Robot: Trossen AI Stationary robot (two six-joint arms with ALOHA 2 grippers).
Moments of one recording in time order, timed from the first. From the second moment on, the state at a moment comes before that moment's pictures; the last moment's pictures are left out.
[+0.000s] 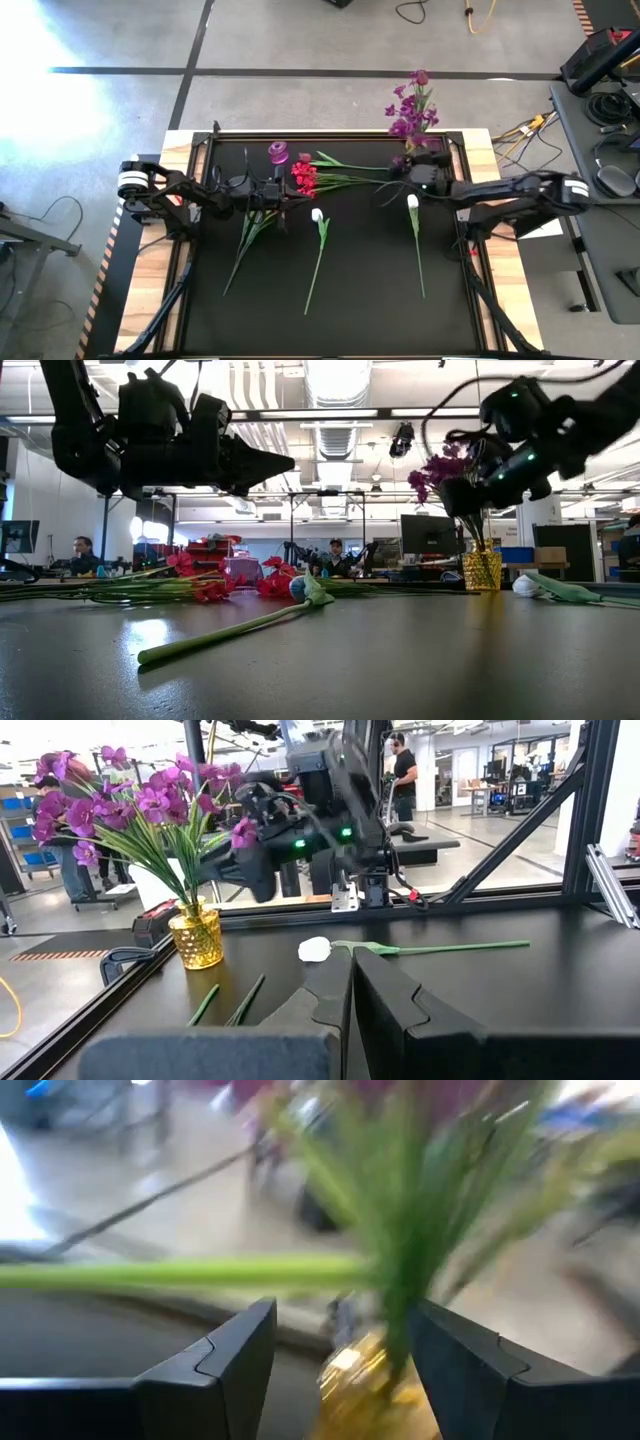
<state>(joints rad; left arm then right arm) 0.18 1.58 0.36 1.28 0.14 0.10 -0.33 1.20 0.33 0.49 1.05 0.12</state>
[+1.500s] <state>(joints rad) 0.36 1.58 0.24 1.43 0.10 0.10 -0.13 1.75 1.32 -0.62 0.11 0.13</state>
